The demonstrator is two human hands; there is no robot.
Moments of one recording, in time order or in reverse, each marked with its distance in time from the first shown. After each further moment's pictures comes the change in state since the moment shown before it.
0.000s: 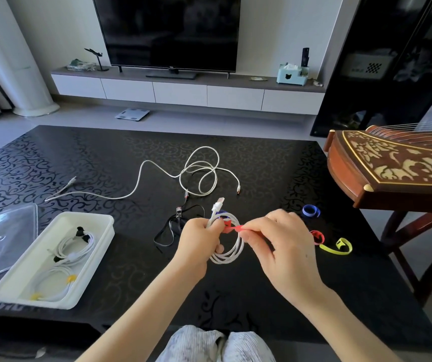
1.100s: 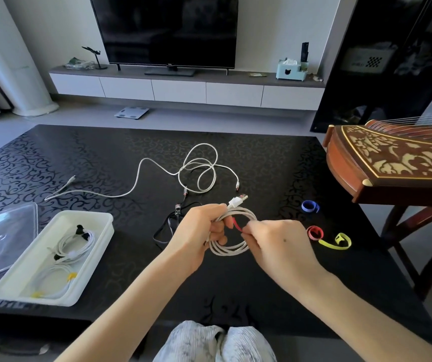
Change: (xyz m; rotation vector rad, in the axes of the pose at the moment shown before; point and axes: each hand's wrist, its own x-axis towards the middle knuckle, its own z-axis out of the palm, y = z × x) left_hand -0.010 0.021 -0.008 -0.203 -0.321 0.015; right_hand 0.002 0.009 0.002 -0.265 -0.318 0.017
